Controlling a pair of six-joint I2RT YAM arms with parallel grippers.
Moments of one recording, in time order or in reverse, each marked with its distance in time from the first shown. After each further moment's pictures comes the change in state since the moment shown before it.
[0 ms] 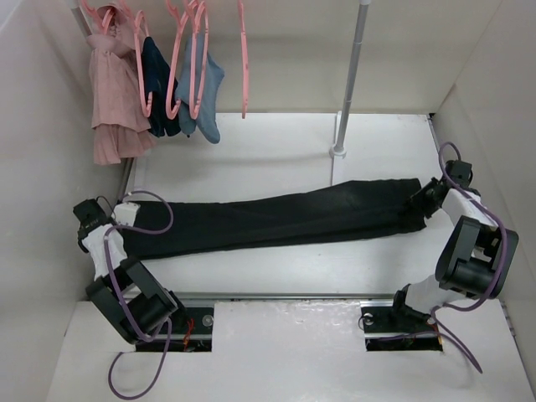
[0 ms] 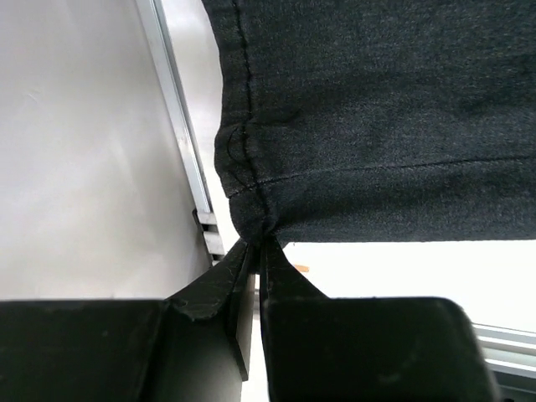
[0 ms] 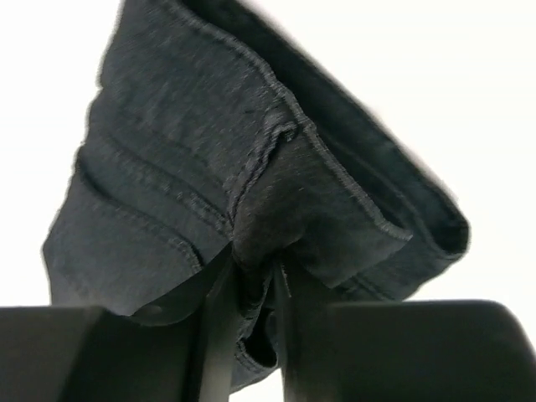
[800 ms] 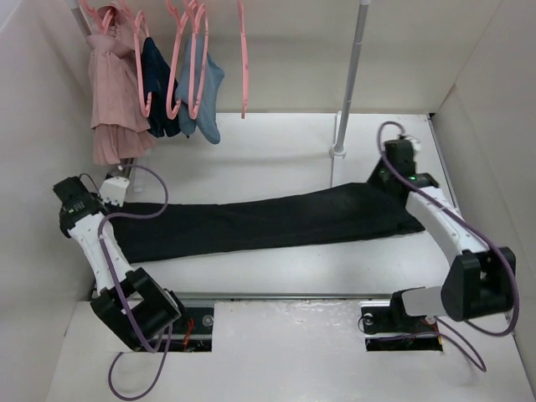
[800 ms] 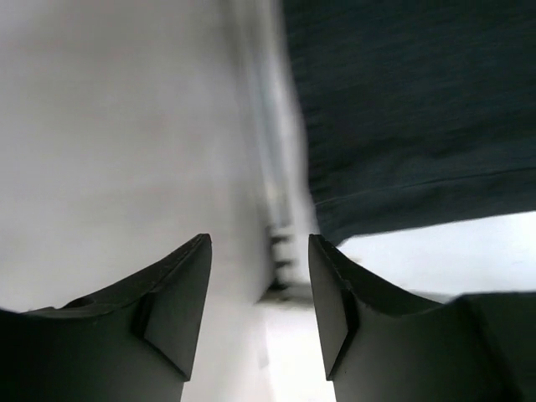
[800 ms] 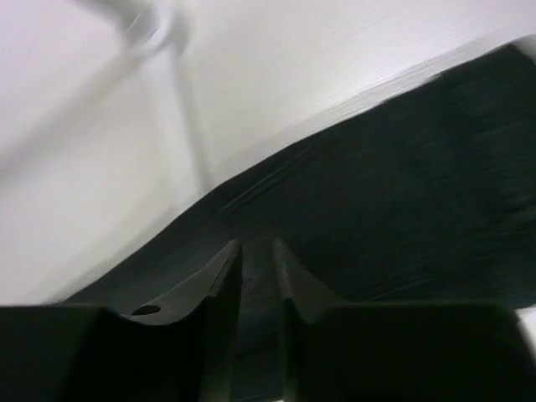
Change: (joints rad) left arm -0.004 -0.035 0.335 -0.227 0.122 0.051; right arm 0.464 -0.206 0.094 0.006 0.369 -0.028
